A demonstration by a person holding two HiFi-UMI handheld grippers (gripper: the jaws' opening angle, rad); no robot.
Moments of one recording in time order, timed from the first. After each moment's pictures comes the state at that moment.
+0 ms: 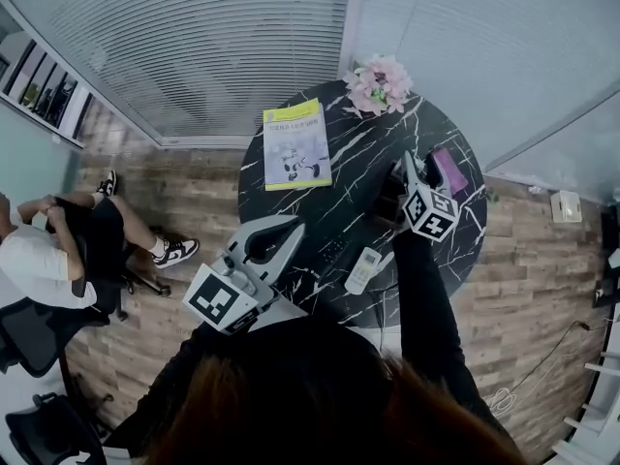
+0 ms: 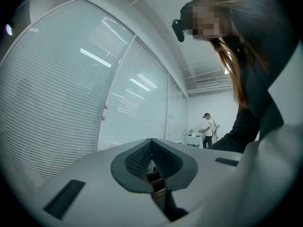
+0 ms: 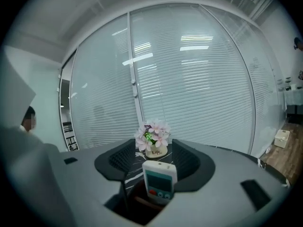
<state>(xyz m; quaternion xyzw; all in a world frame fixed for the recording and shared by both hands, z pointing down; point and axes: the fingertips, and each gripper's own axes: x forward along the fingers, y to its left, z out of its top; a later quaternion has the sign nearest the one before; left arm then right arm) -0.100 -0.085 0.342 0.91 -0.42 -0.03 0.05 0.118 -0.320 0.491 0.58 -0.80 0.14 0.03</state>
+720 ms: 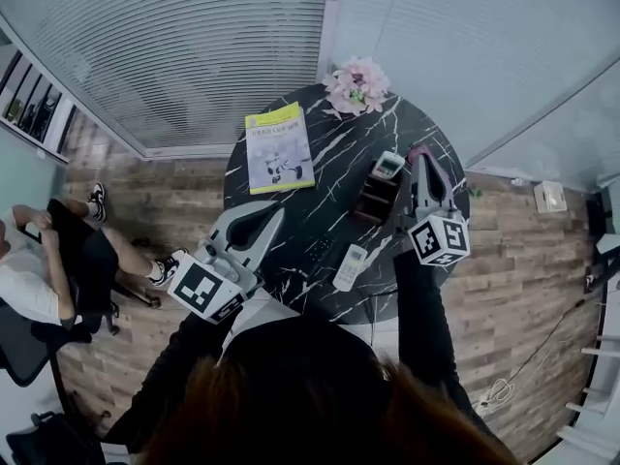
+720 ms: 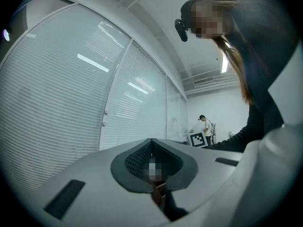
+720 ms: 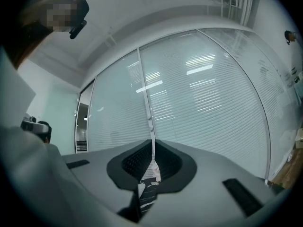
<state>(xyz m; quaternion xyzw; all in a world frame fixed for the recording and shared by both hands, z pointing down) -0.112 -0.095 0.327 0.91 -0.41 -0.04 0.01 0.130 -0.248 0.376 0.53 -0.84 0.05 -0.11</state>
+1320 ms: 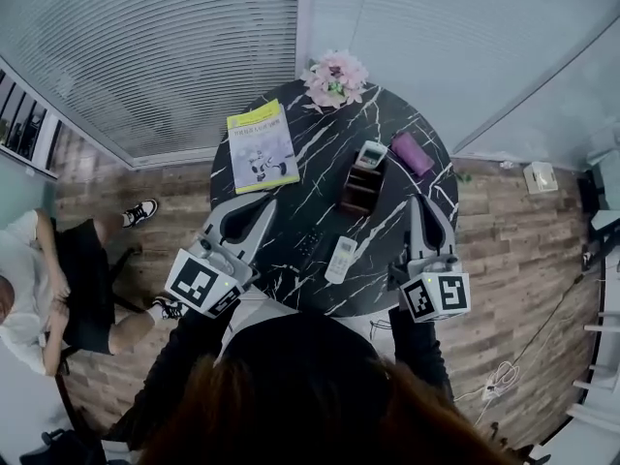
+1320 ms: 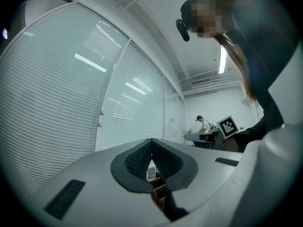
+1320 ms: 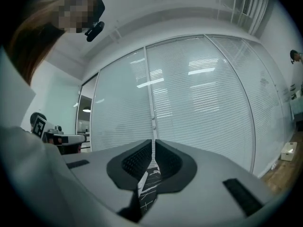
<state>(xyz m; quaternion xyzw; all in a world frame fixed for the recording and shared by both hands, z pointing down) -0.096 -0.101 0.328 0.92 -0.40 -0.04 0.00 0.134 -0.129 0.343 0.54 -0.84 0.04 -0.07</state>
